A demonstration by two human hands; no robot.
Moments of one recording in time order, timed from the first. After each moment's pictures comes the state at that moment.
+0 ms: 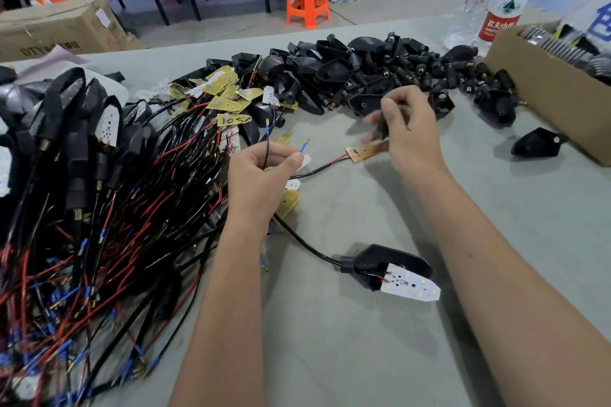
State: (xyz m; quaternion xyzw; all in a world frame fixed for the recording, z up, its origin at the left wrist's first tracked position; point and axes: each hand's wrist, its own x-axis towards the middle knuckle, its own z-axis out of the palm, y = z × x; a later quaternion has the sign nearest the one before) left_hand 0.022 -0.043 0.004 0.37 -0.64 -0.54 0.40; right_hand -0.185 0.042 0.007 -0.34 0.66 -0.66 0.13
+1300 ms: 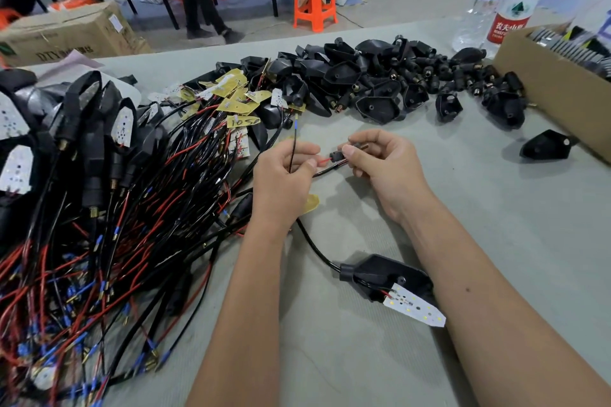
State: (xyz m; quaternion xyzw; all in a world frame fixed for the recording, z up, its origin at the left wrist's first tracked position) left_hand 0.011 -0.028 0.007 0.36 -0.68 -0.52 0.38; right_hand -0.139 0.048 -0.013 -0.29 0.55 -0.72 0.31
